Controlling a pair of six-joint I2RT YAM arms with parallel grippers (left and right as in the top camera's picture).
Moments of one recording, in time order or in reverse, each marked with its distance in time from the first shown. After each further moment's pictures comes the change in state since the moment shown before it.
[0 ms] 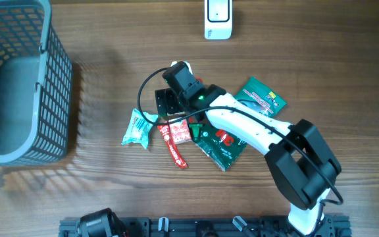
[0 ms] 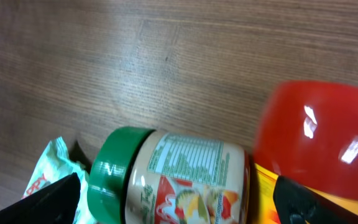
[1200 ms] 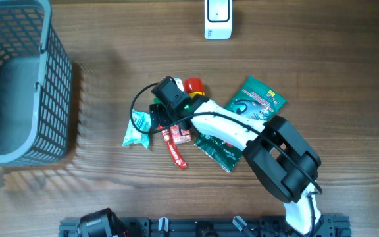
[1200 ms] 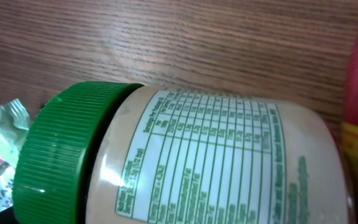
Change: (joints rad) left arm 0.000 0.000 0.000 0.000 0.000 0.000; right arm 0.068 0.109 0.010 -0.022 -0.020 0.087
